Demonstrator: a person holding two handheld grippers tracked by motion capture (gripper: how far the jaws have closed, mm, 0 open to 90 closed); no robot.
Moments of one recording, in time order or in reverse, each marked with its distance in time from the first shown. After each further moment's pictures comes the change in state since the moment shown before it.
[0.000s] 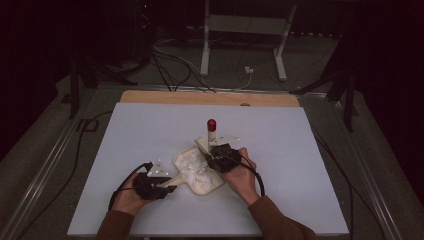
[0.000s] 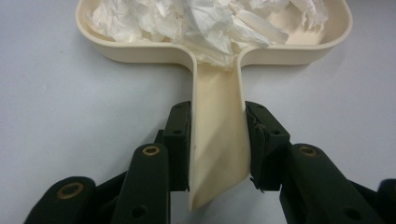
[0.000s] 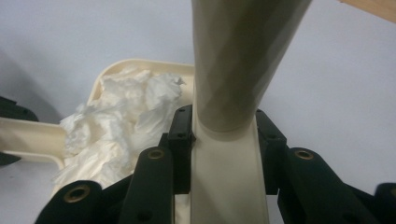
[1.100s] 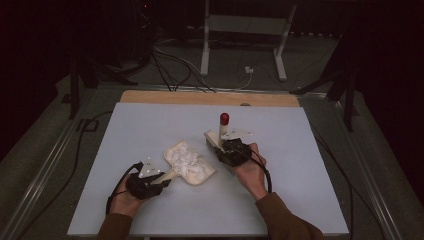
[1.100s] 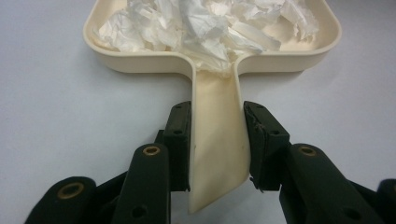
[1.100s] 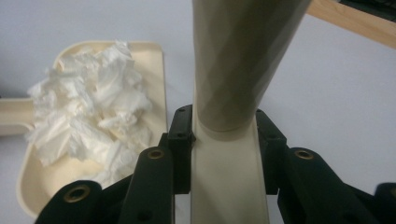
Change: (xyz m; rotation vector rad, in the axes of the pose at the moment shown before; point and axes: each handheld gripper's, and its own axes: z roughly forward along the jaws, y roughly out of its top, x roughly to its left) left arm 0.007 -0.012 -0.009 -0.089 0.128 -0.096; right arm -0.031 -0.001 -0.010 -0.034 -0.018 0.012
